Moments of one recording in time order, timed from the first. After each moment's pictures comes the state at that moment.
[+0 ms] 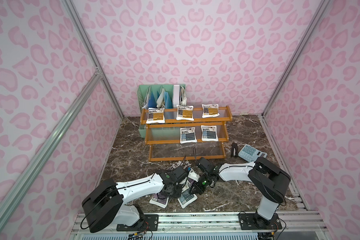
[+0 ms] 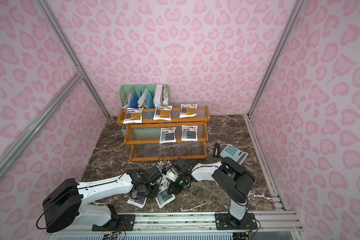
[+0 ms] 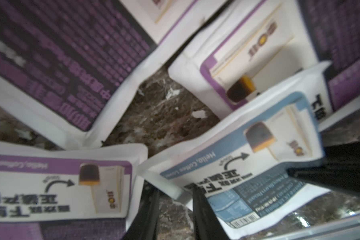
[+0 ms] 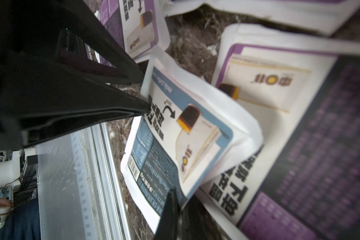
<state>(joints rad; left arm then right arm) -0.91 1.32 0.68 -0.73 -0.01 -0.78 0.94 1.76 0.84 -0.20 -0.66 0.06</state>
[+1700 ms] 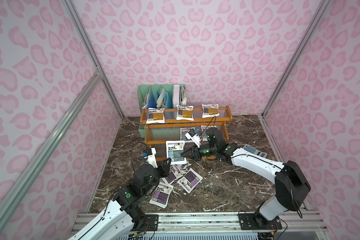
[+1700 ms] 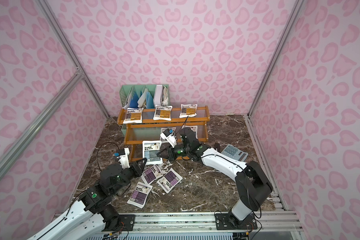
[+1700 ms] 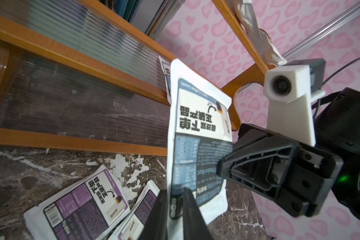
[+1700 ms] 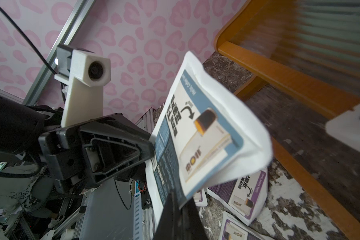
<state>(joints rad) -0.68 0.61 0.52 -0.21 -0.15 -0.85 0.76 1.61 1.13 0.02 -0.81 0.36</state>
